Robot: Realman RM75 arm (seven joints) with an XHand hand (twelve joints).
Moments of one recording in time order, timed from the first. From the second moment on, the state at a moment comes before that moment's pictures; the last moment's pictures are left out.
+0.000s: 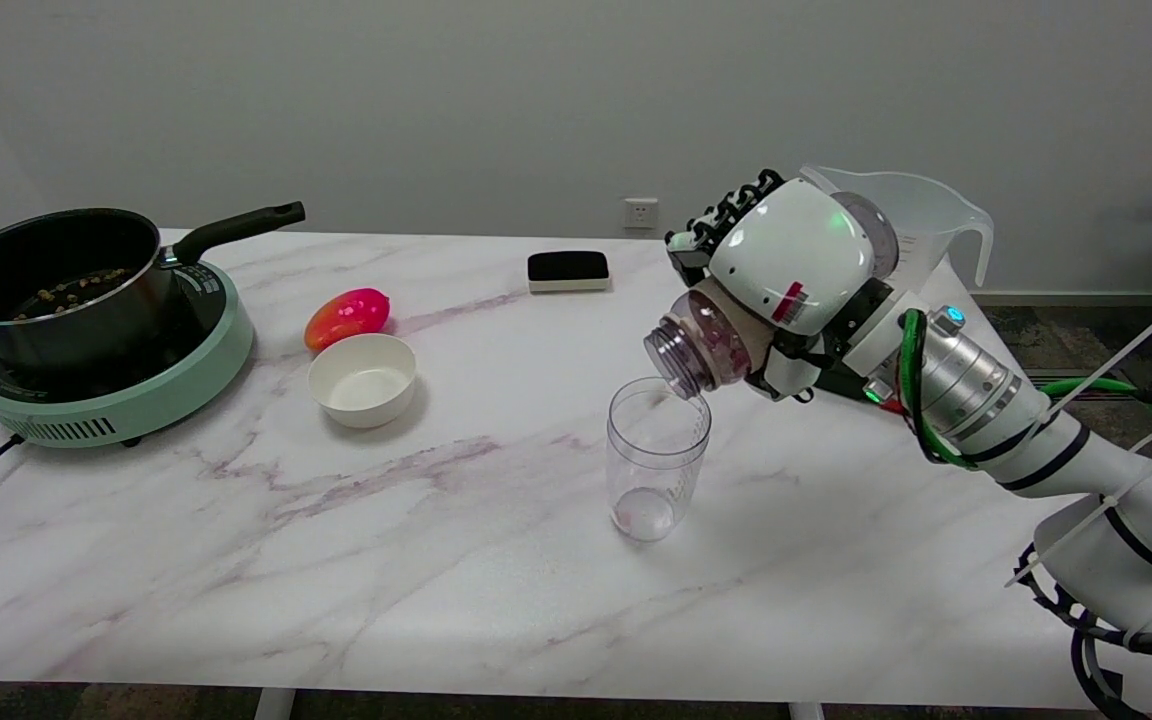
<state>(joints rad) -0.25 -1.07 -1.28 1.87 -0.72 0.59 0.92</state>
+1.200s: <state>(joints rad) -0.23 -1.06 -1.24 1.88 -0.74 0.70 0.82</state>
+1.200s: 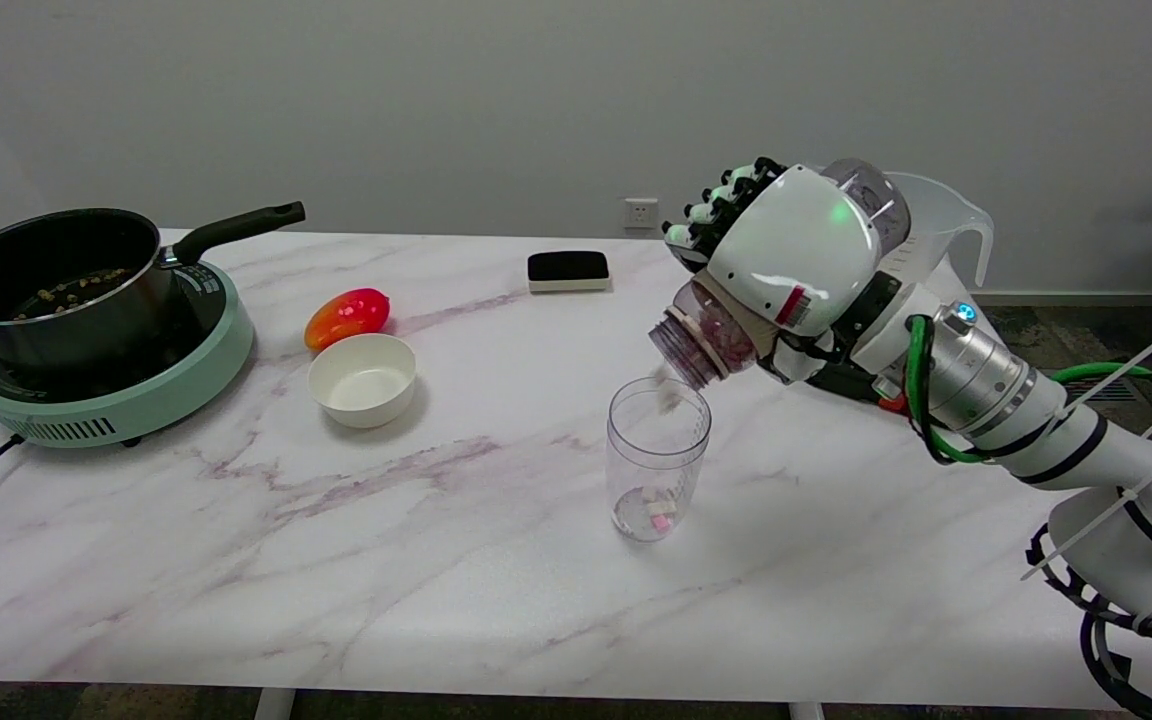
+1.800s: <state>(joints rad) -0.24 -1.07 -1.25 1.88 -0.72 0.73 0.80</state>
